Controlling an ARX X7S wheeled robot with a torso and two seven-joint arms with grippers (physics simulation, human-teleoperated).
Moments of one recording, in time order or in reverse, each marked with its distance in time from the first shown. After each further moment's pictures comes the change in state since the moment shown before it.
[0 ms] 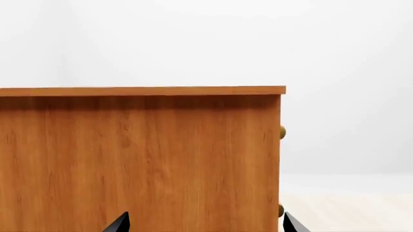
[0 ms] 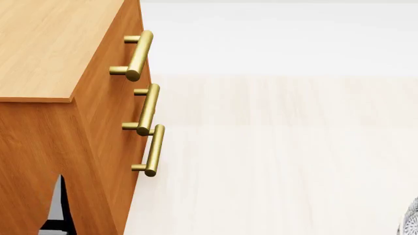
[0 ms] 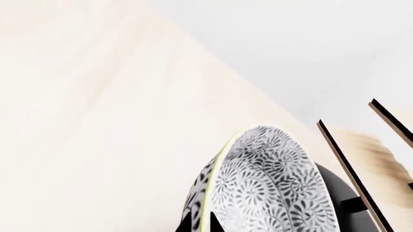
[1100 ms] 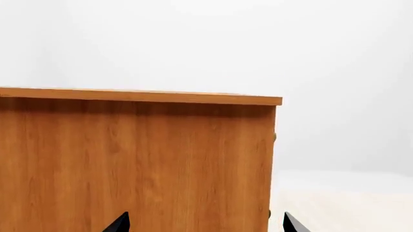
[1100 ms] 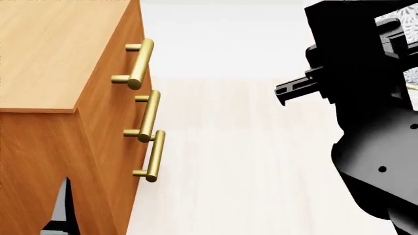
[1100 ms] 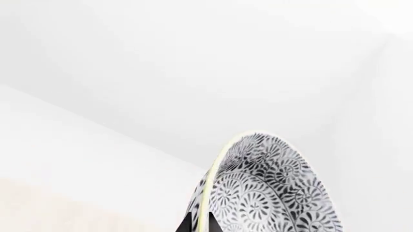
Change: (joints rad) left arm -0.005 -0.016 -0.009 -0.034 -0.079 0.030 0.032; right arm 0.789 -0.380 0.375 -0.080 0.381 0.706 -0.008
